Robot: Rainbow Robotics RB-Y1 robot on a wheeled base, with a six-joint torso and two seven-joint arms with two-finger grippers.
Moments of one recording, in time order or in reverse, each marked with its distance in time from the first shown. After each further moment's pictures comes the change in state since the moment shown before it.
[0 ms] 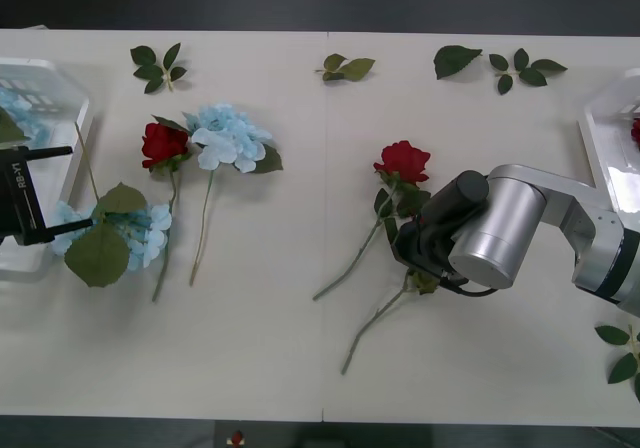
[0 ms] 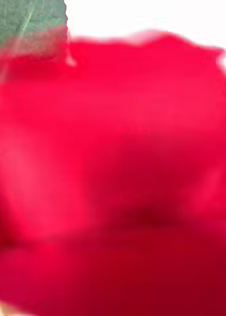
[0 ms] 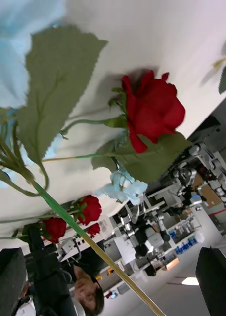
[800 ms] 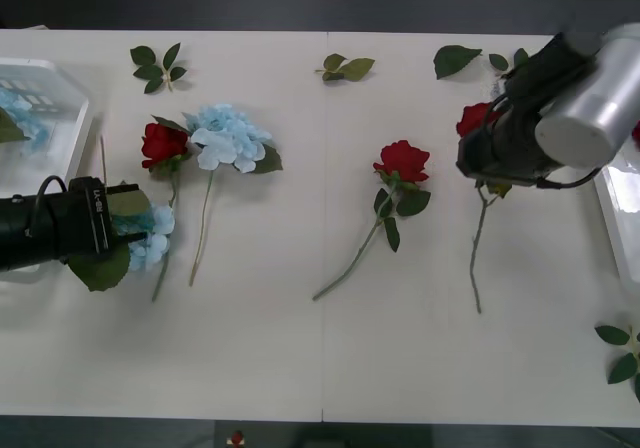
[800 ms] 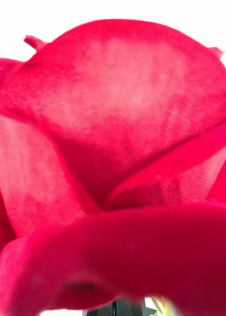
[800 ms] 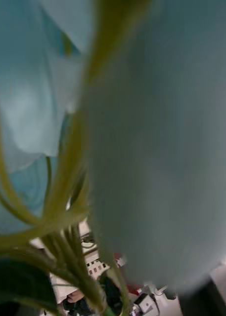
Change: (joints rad) right arm -0.305 -0.303 -0.001 0.021 -0.322 0.031 0.517; left arm -0.062 -0.241 -0.011 0.000 -0.346 0.000 0.027
